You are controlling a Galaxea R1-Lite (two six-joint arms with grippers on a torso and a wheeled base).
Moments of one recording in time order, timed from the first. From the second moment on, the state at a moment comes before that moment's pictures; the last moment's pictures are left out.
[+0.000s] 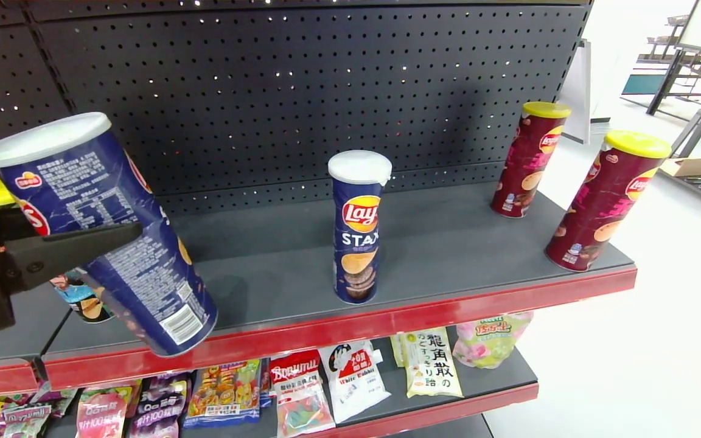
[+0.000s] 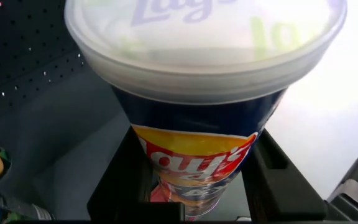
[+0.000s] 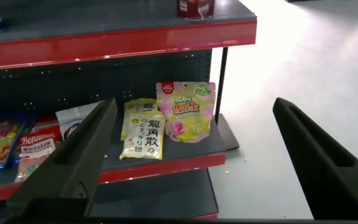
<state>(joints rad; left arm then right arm) -0.12 1.08 -0.79 -0.11 -0.58 0.09 0.00 0.01 0.00 0.00 0.01 0.01</state>
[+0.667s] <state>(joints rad) -0.28 1.43 -0.97 -0.28 -0.52 0.10 0.00 0.00 0.00 0.00 0.01 0.01</state>
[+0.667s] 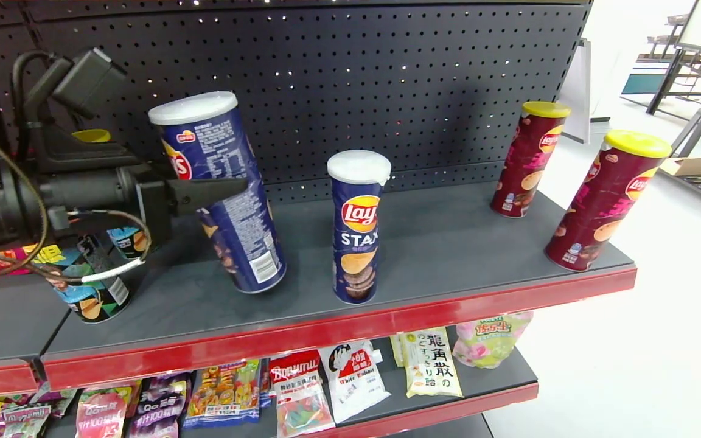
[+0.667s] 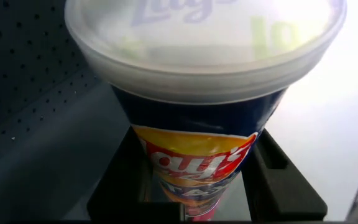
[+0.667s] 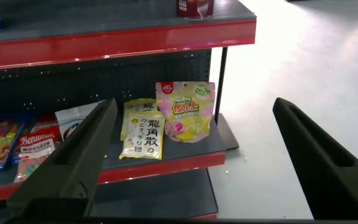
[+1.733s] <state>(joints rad) -0.35 1.88 -1.24 -0.54 -0.38 0.12 0.00 0.00 0.00 0.00 0.01 0.01</state>
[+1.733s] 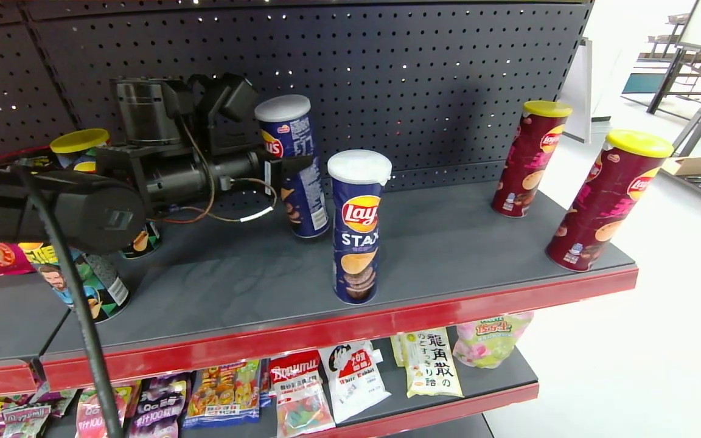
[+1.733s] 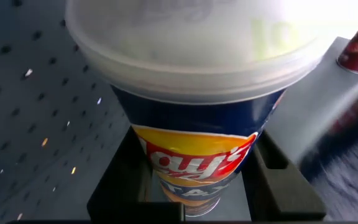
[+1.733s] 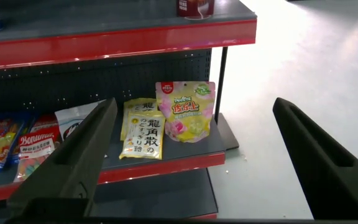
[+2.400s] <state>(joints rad) -0.39 2.01 -1.32 -0.58 -0.39 0.12 0.00 0.00 0.00 0.00 0.01 0.01</state>
